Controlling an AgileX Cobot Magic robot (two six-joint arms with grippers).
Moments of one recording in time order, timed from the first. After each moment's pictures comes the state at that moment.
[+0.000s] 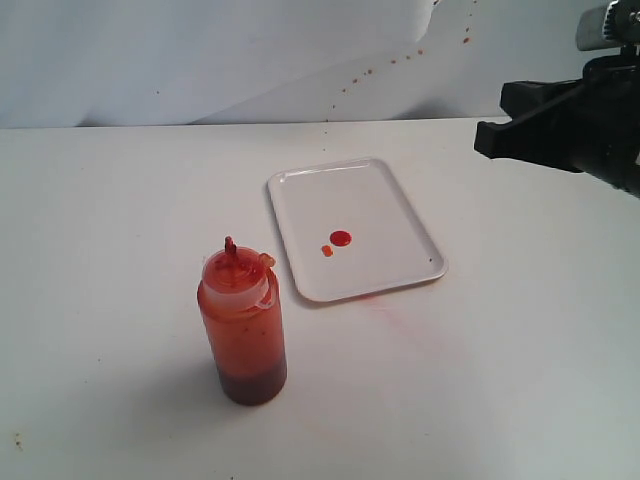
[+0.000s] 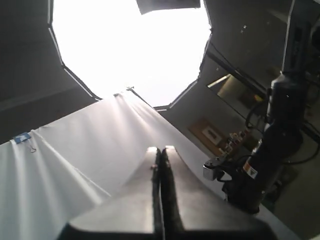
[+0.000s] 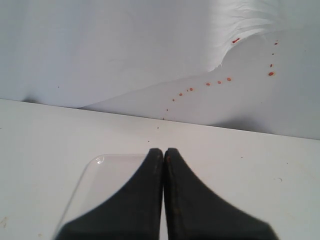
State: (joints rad) left arm 0.19 0.01 -0.15 1.07 -1.23 -0.76; right arm 0.30 1.30 -0.67 -0.14 -0.32 0.19
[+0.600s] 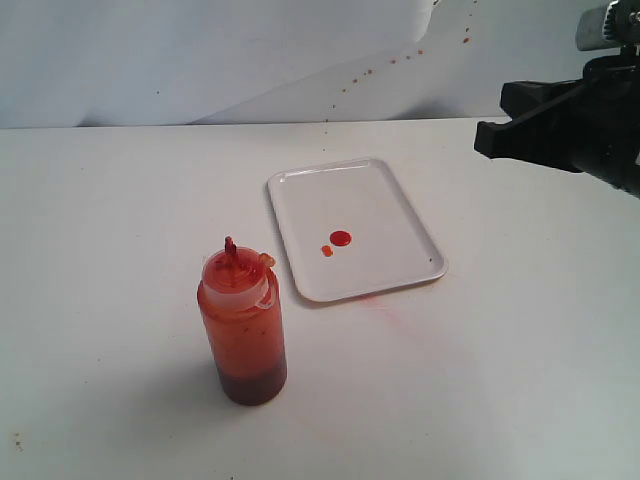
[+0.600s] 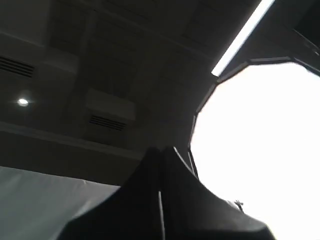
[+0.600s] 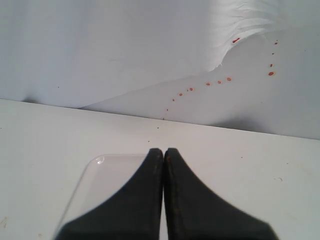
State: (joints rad) left arm 0.19 0.00 -0.02 0.34 -1.23 -0.76; right arm 0.30 1.30 -0.67 -0.14 -0.32 0.19
